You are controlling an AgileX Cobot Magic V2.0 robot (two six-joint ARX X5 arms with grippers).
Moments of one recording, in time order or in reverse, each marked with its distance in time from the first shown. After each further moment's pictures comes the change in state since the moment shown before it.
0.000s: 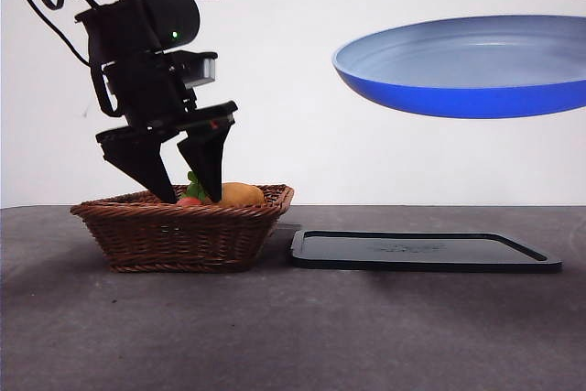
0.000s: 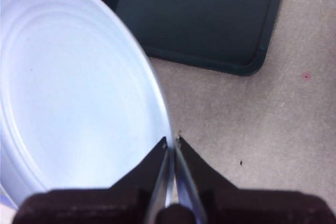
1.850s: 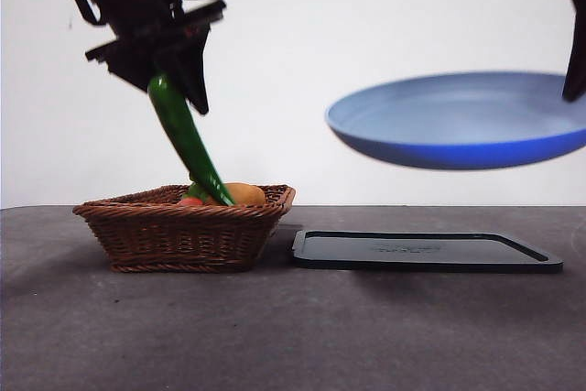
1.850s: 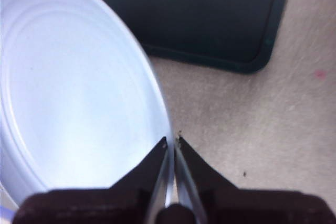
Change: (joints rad) left arm -0.018 -0.235 0.003 -0.033 0.019 0.001; right arm 0.000 0.189 0.003 0.067 -0.010 0.011
